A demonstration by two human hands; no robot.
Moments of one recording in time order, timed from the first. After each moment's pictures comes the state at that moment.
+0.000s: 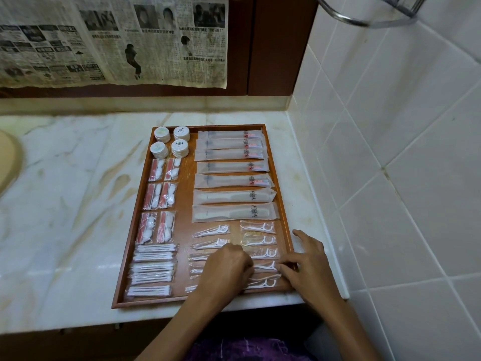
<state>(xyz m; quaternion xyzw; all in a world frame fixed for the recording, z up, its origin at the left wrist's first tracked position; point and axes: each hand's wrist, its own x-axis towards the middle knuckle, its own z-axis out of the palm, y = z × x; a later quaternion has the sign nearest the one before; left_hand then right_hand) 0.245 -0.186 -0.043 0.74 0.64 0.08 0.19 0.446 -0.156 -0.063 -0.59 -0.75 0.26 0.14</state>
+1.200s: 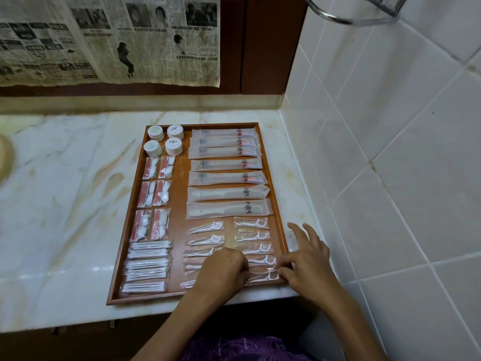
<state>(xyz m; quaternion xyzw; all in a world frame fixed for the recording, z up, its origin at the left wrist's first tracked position) 0.251 -0.192 -0.041 0.74 0.64 0.04 0.23 0.456 -0.157 -0.051 -0.56 -0.80 0.21 0.01</state>
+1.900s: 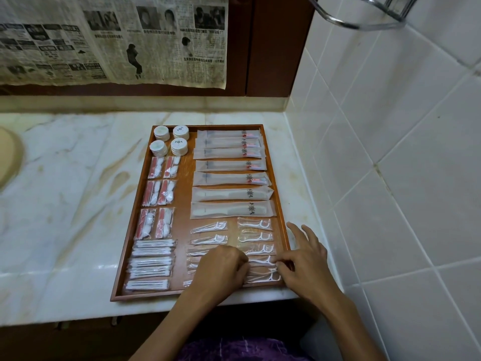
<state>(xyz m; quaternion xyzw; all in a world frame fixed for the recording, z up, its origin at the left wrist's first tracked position) 0.242 -0.195 -0.036 0.72 0.65 0.08 0.22 0.447 -0.156 -0.055 -0.57 -0.79 0.22 0.06</state>
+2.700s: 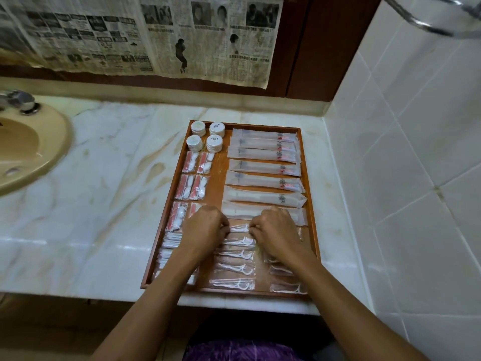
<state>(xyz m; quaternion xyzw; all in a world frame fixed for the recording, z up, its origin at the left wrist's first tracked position) 0.148 -0.156 -0.037 0.64 0.75 0.13 0.13 0.321 -0.094 -0.043 -0.43 -0.89 0.15 0.08</state>
